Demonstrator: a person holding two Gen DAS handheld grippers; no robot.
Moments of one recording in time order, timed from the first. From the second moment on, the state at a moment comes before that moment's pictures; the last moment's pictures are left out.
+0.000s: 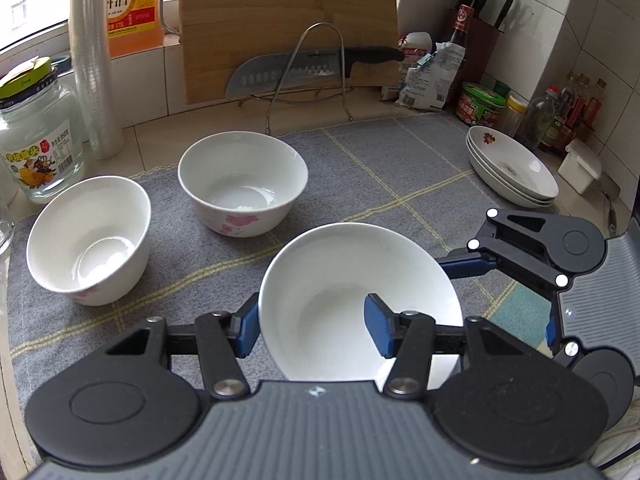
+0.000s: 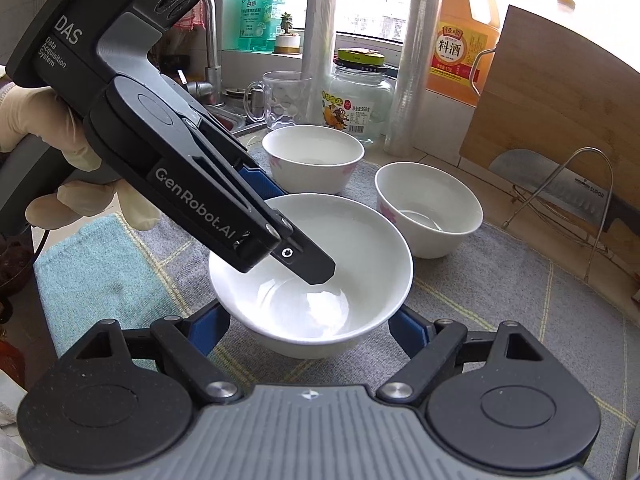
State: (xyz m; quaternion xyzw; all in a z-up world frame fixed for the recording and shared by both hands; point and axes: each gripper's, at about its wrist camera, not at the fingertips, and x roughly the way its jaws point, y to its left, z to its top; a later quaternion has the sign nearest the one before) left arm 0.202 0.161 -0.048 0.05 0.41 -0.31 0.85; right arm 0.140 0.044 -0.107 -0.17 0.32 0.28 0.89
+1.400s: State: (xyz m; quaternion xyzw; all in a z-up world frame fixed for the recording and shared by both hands) left arm 0.216 0.062 -0.068 0.08 0.42 -0.40 0.81; right arm 0.127 -0.043 -0.114 -0.13 0.37 0.19 0.90
